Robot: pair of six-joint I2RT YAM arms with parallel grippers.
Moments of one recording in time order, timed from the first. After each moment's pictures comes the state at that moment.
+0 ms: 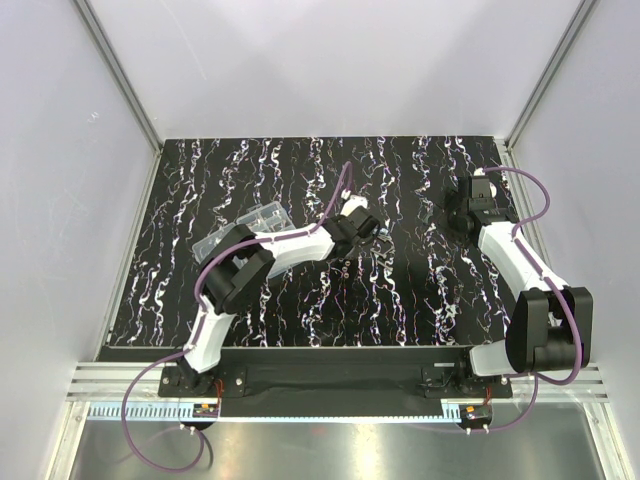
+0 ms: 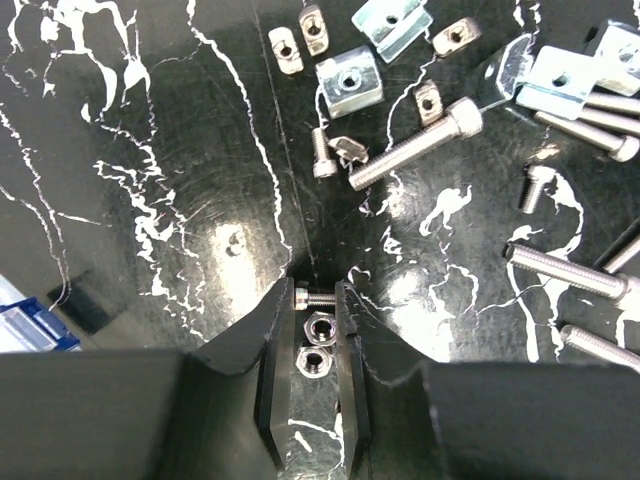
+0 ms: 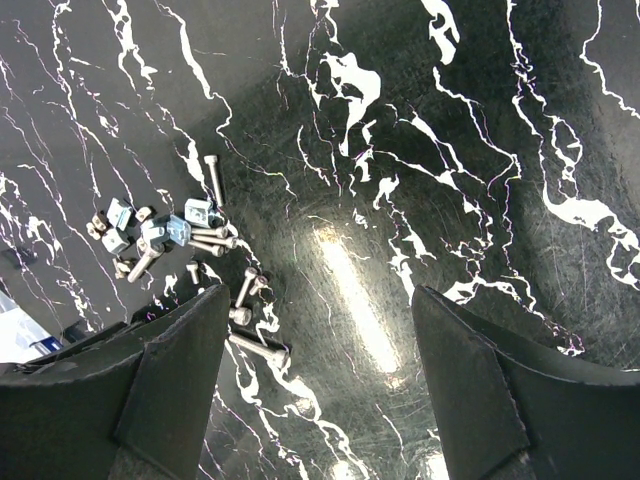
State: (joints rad) left arm -0.87 2.10 1.48 -0.39 -0.41 -0.53; right arm 0.07 1.41 1.00 -0.47 0.04 0.61
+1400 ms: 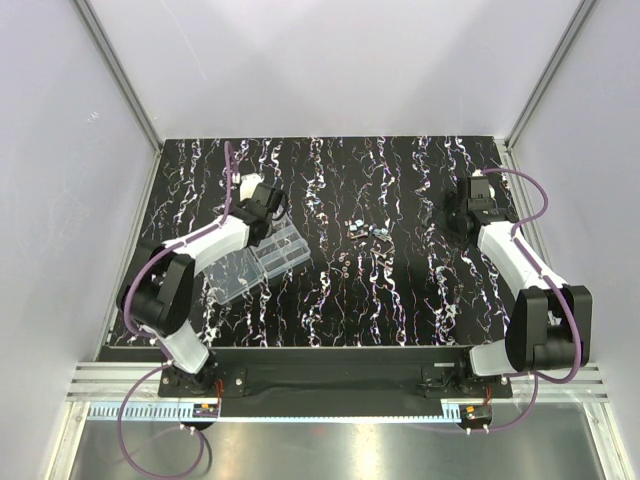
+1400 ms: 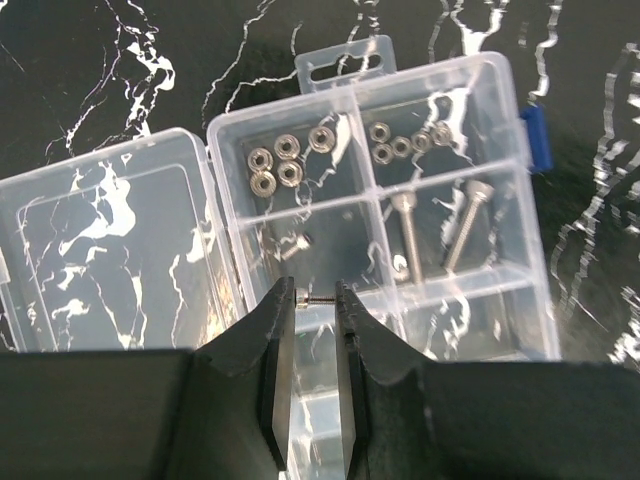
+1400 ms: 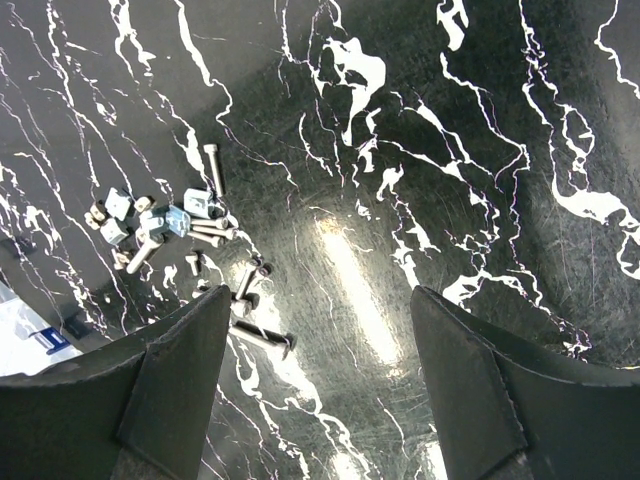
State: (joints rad) left arm -0.45 1.66 1.07 -0.37 -0.52 -0.59; right arm 0.07 1.41 0.99 -0.47 0.01 0.61
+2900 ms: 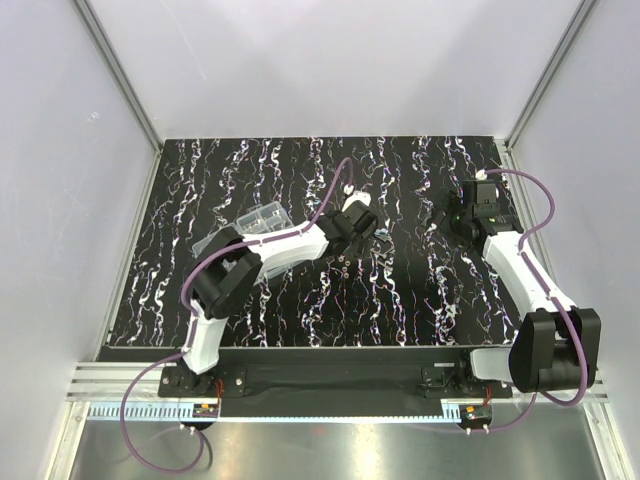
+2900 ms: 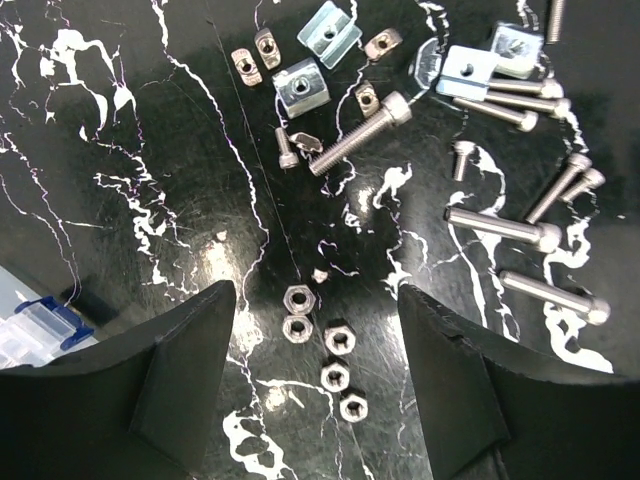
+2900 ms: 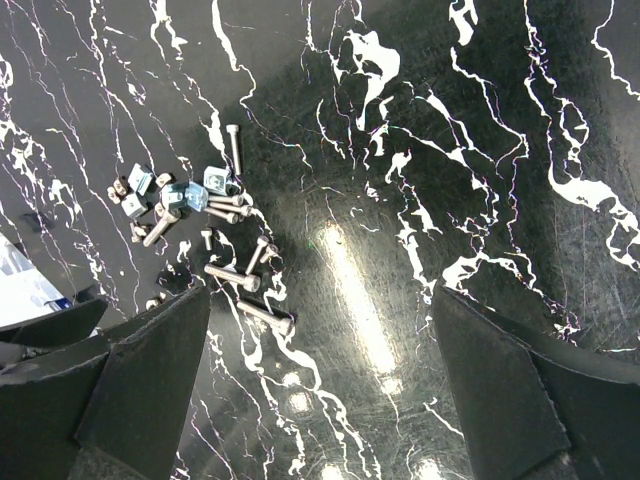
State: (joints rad) left arm -0.88 2.01 1.45 -0.38 -0.33 -0.46; right arm 0.07 1.31 0.96 -0.50 -0.01 0.58
